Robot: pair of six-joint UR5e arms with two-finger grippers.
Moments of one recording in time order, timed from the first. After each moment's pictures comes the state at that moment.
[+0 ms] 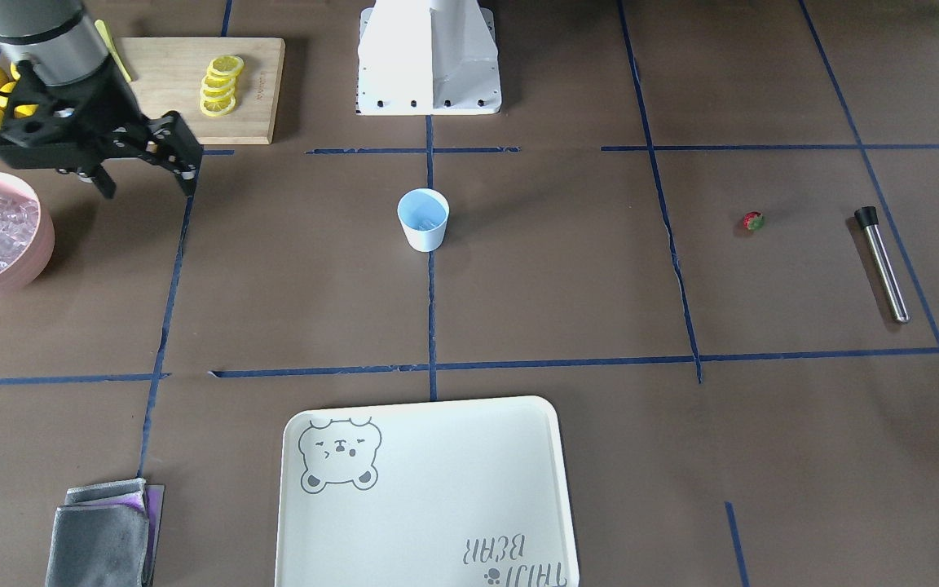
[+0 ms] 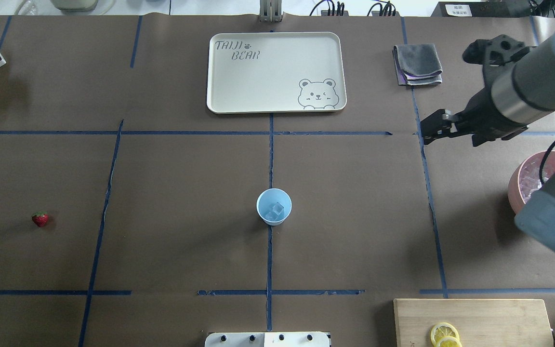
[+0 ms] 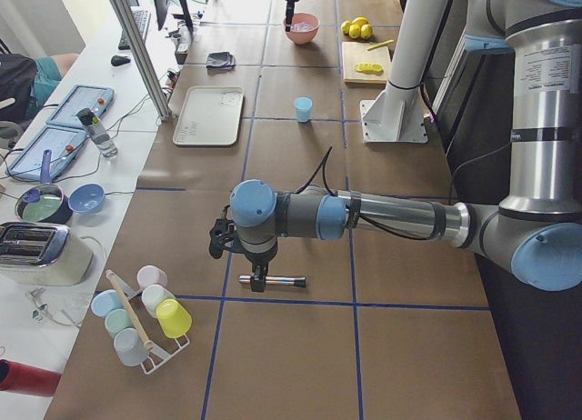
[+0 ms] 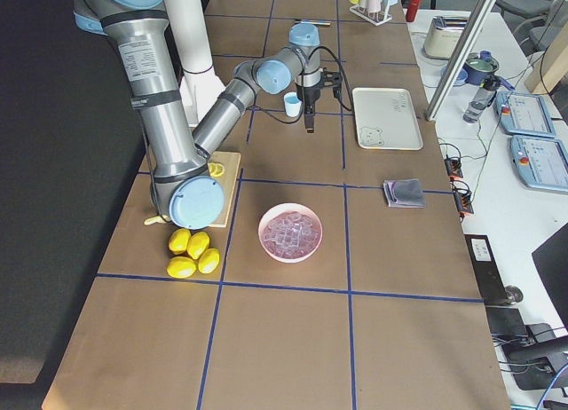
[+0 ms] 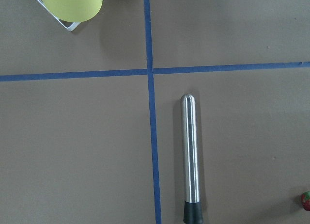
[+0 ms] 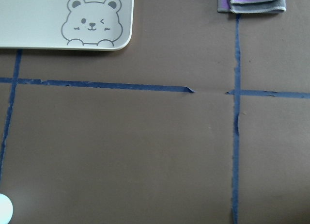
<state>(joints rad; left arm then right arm) -1.59 -1.50 -1.76 -1.49 -2.42 0.05 0.93 -1.34 2.18 -1.76 2.10 0.93</state>
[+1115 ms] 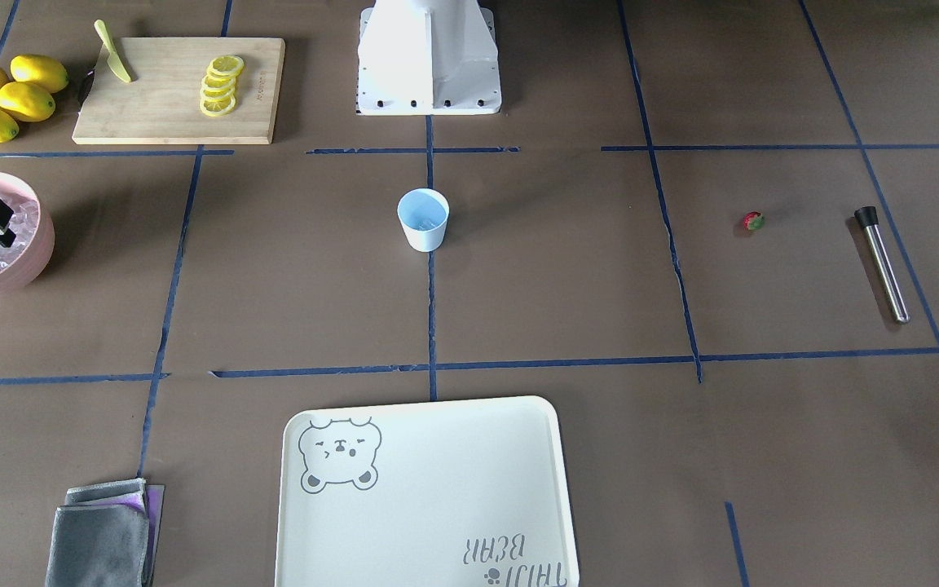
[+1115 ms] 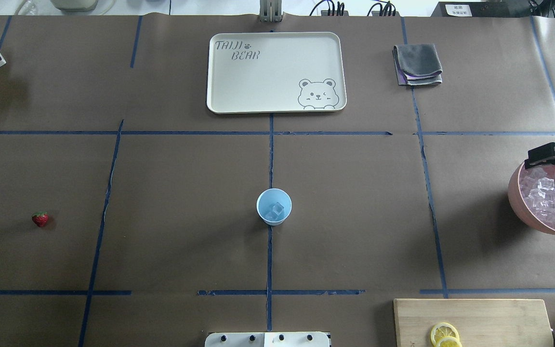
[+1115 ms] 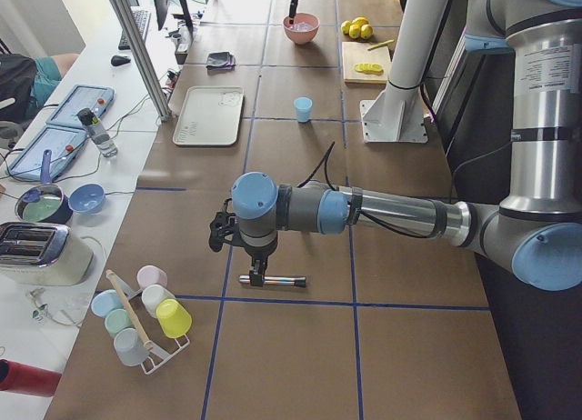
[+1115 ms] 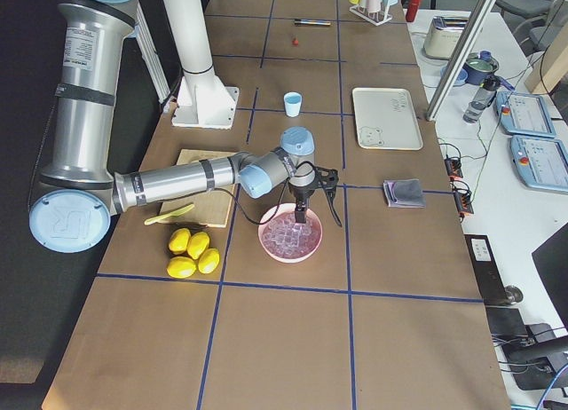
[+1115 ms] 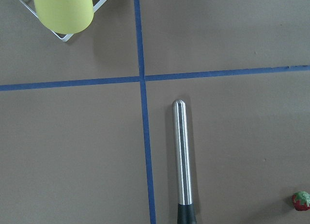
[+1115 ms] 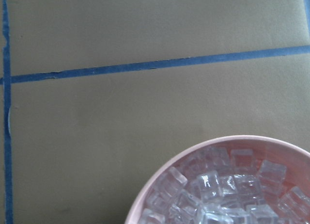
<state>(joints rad) -1.59 -1.49 -1.79 -1.49 -2.42 0.04 1.08 -1.75 1.90 -1.19 2.16 0.82</state>
